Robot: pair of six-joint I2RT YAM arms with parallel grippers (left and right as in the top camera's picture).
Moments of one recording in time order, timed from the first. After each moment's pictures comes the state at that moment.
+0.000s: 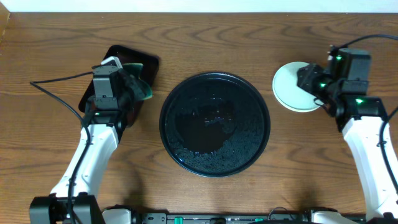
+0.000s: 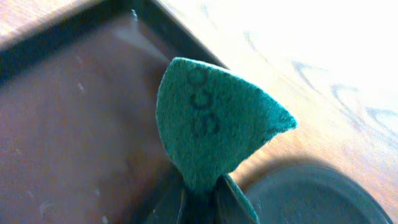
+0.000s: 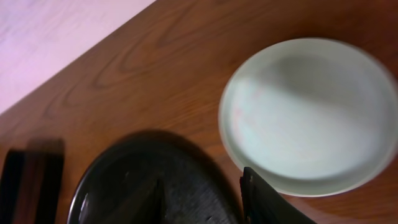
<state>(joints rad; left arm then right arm) 0.02 1.41 0.82 -0.10 0.06 -0.48 -0.01 1.38 1.10 -0.51 -0.19 0.51</state>
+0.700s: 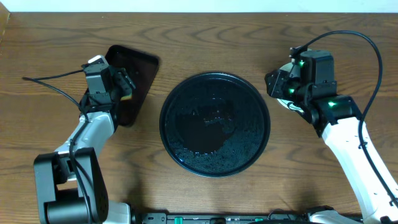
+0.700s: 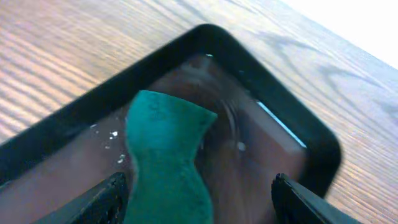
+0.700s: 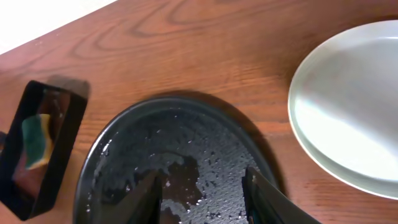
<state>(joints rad) 0.13 1.63 0.82 0.15 0.00 -0.39 0.21 1.38 1.10 -0.51 -0.16 0.46</state>
